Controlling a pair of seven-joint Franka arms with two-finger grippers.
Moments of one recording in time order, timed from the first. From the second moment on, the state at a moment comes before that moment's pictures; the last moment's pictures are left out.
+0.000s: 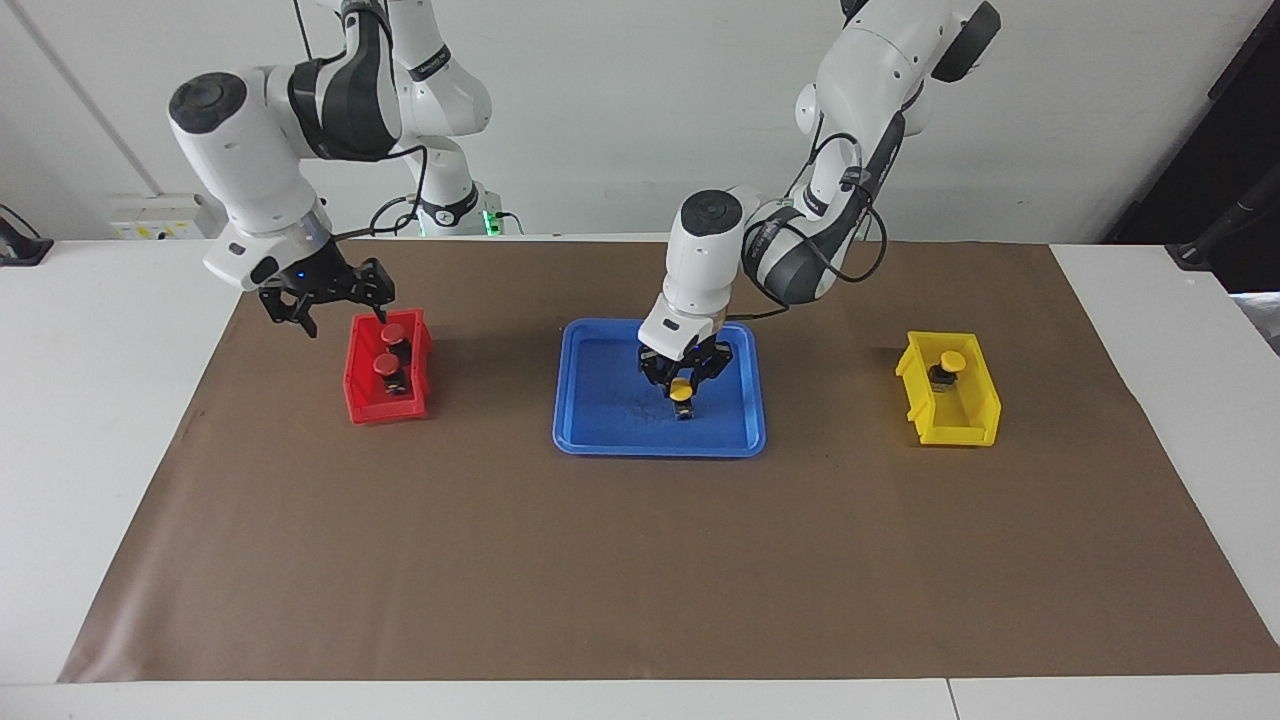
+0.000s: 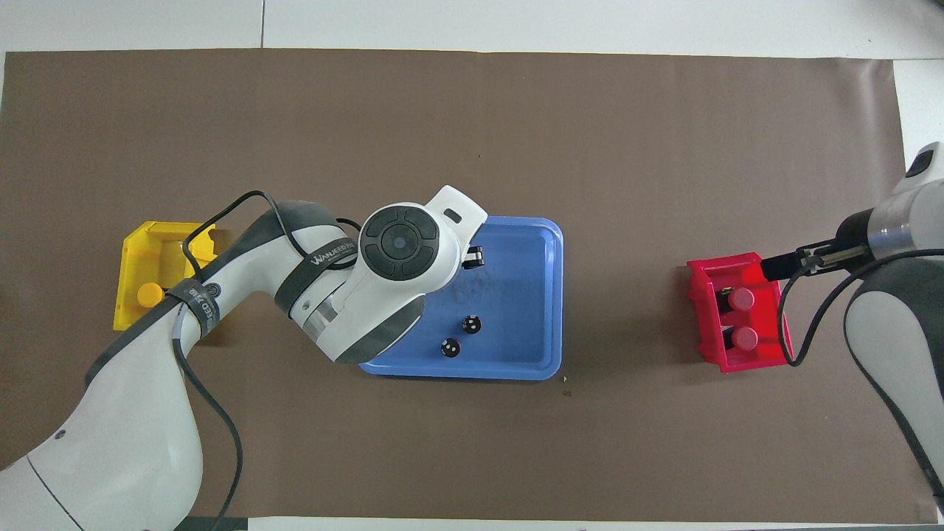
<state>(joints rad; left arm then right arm) -0.08 0.40 -0.70 -1.82 0.32 2.19 -0.96 -0.05 -0.13 0.02 -1.96 0.01 1.81 -0.24</state>
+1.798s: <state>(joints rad) 0.00 0.13 -0.02 -1.86 -0.02 1.94 0.02 -0.06 -0.01 -0.03 -1.57 -0.01 1.53 -0.15</state>
